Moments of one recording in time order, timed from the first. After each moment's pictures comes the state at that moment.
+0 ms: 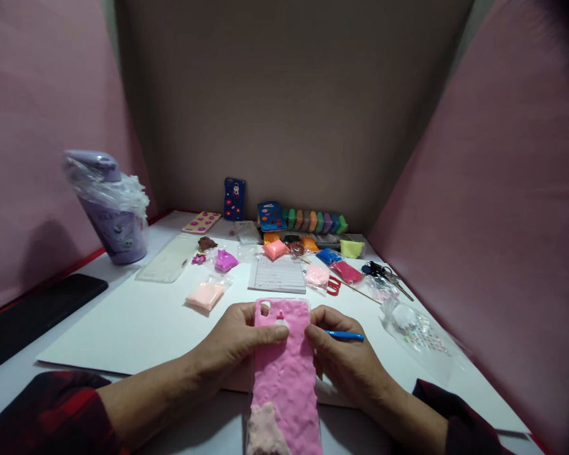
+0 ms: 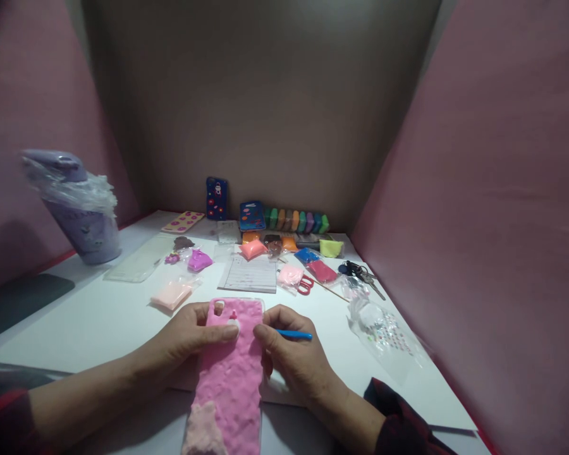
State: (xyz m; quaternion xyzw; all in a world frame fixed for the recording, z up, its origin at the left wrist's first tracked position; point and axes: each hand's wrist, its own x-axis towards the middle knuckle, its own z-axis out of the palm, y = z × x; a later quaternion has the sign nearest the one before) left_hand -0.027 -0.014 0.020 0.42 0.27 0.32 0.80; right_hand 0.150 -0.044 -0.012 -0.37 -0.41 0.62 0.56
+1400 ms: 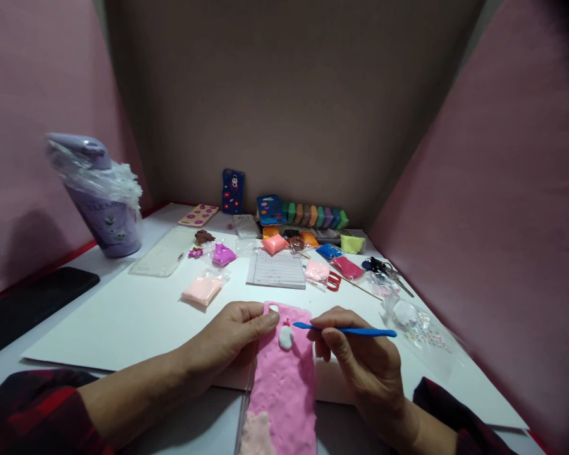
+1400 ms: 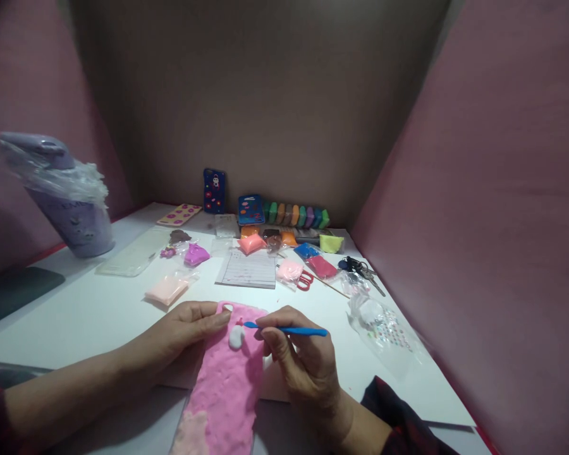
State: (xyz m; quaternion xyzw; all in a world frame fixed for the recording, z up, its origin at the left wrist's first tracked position) left_hand -0.031 -0.009 0.019 0.48 0.32 0.28 0.76; right_hand 0.152 -0.061 -0.006 -0.35 -0.61 0.30 0.64
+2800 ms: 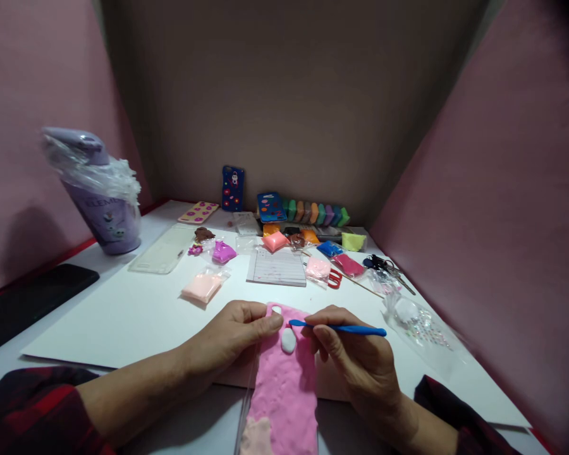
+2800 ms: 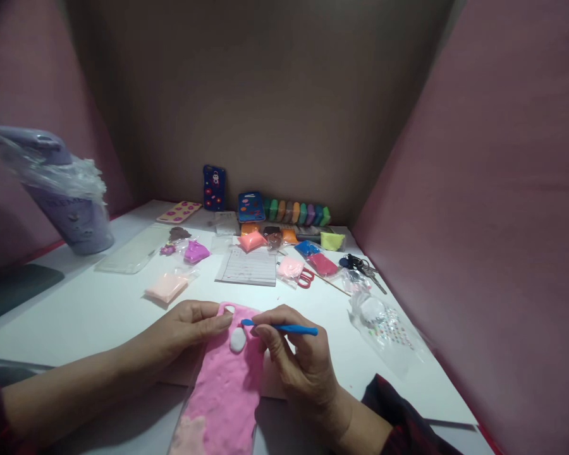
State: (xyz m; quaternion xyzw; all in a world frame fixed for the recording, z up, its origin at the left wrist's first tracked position) left_hand -0.030 -0.012 0.023 0.49 0.26 0.28 0.79; right_hand 0.154 -0.056 -0.010 -0.36 -0.65 0.30 0.60
